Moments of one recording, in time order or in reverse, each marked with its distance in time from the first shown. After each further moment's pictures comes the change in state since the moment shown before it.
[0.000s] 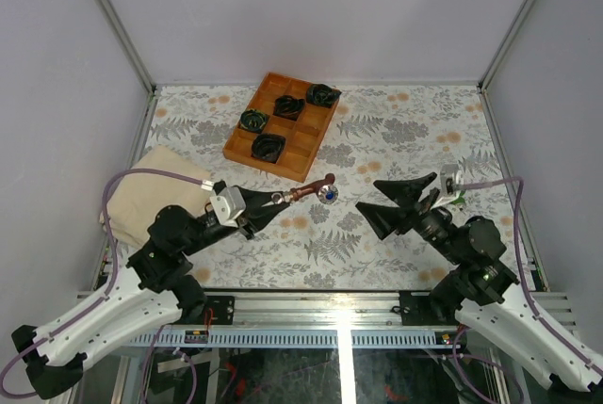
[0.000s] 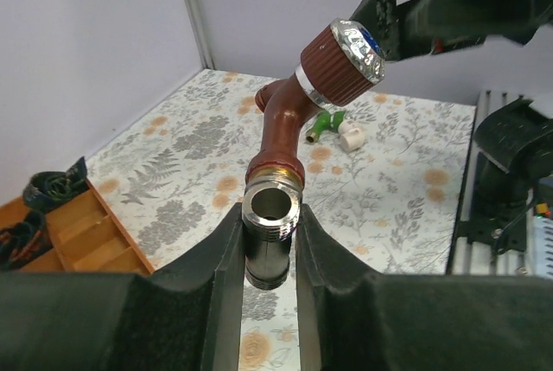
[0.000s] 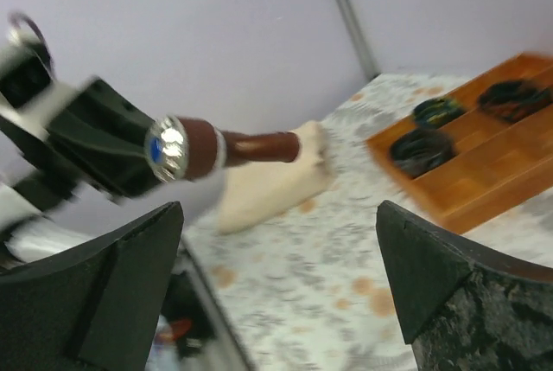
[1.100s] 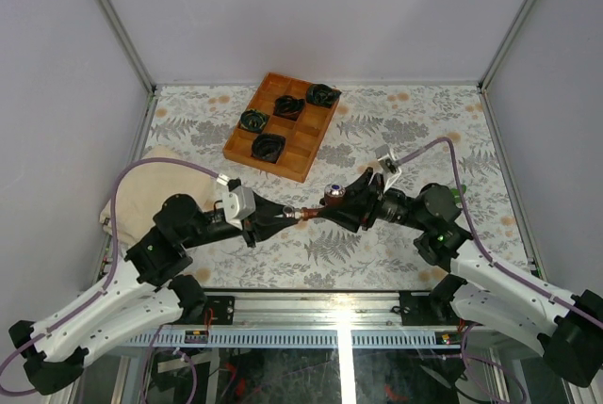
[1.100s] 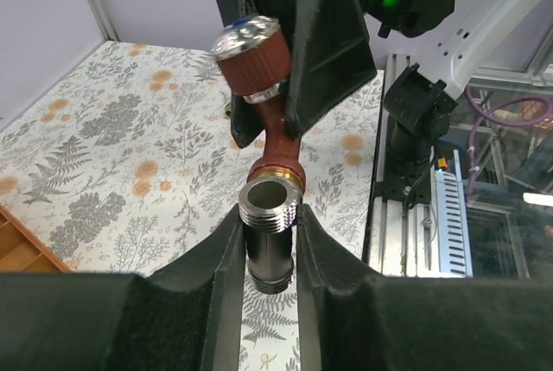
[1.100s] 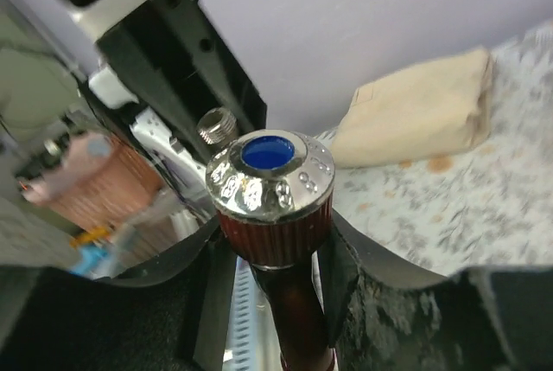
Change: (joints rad) left arm 0.005 0.080 0.130 -0.160 0.207 -0.089; right arm 0.000 0.478 0.048 0.460 -0.535 -0.090
